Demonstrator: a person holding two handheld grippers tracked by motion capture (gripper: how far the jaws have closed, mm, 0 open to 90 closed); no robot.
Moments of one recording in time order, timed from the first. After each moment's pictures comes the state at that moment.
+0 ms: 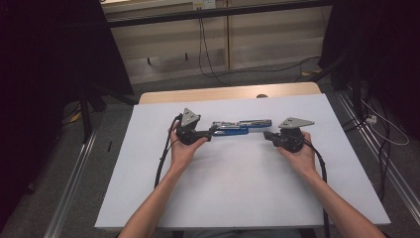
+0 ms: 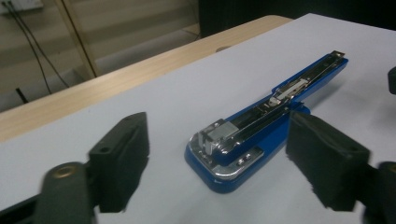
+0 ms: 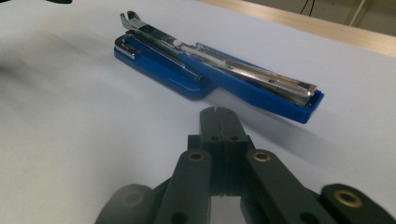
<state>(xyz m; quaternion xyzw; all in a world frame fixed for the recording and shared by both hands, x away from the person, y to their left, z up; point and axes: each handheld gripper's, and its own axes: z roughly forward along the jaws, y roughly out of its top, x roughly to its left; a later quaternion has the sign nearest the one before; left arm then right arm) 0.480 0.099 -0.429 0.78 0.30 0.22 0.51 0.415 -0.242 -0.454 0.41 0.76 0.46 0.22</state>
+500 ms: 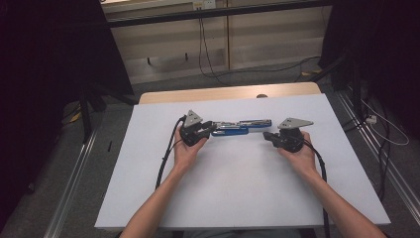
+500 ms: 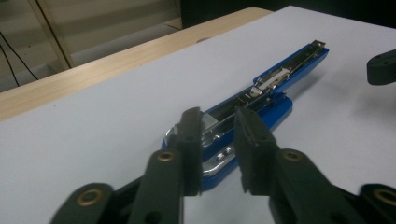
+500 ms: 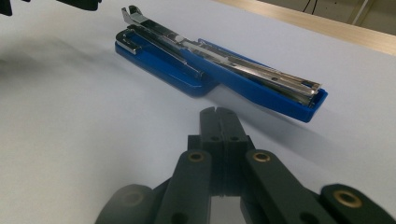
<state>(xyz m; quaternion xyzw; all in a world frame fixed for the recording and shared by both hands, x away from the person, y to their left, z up) 0.483 0.091 -0.443 0.80 0.29 0.18 0.49 0.415 -0.242 -0.455 0.41 0.77 0.45 0.21</state>
